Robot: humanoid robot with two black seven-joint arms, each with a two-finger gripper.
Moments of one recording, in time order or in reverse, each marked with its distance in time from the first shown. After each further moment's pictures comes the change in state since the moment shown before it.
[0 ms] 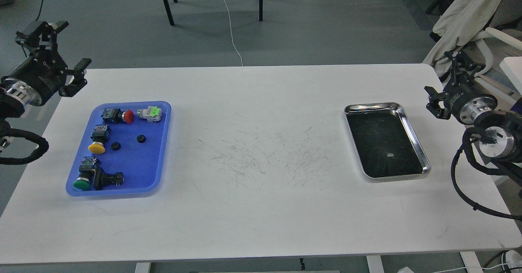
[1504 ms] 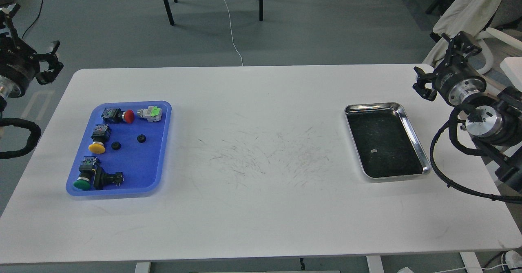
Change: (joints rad) left arm 0.056 -0.003 -0.164 0.009 -0.144 0.056 -0.028; right arm 0.048 0.099 0.106 -0.063 0.113 0.000 -0.021
